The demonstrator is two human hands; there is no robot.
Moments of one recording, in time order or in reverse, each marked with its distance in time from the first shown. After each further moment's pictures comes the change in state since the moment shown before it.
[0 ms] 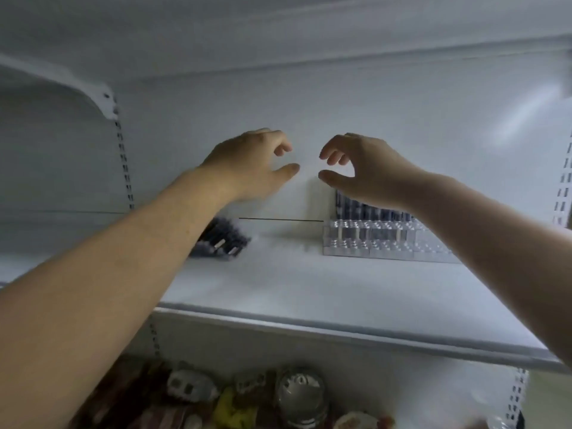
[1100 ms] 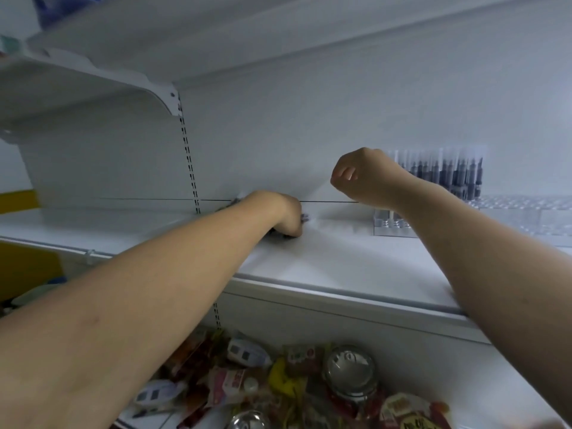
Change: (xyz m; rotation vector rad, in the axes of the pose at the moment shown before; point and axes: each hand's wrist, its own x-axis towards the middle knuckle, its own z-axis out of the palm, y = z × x) left_hand -0.029 -0.032 0.059 0.398 -0.745 -0.335; right_hand 0.019 -0.037 0.074 0.270 -0.068 0.114
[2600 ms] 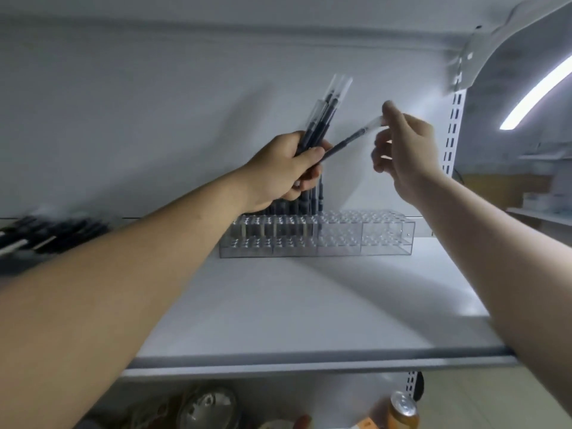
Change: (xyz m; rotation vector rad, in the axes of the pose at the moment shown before) left_hand 0.029 0.191 -0.077 -1.487 0.130 0.992; right_hand -0.077 0.159 -0.160 0.686 0.730 0.400
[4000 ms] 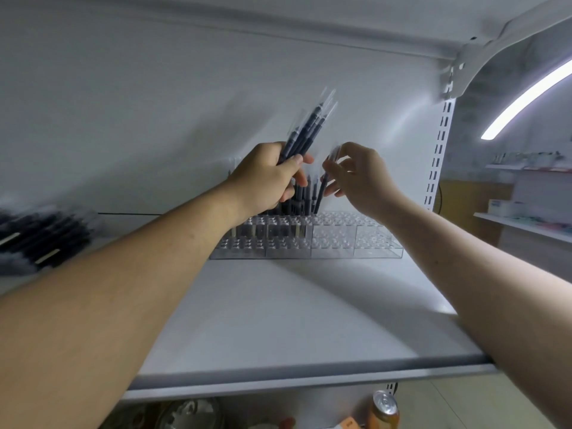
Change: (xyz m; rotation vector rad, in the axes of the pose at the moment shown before) left_hand -0.020 -0.011 -0.002 0.175 0.199 0.017; right_hand -0.025 0.024 0.027 -0.611 -0.297 -0.179
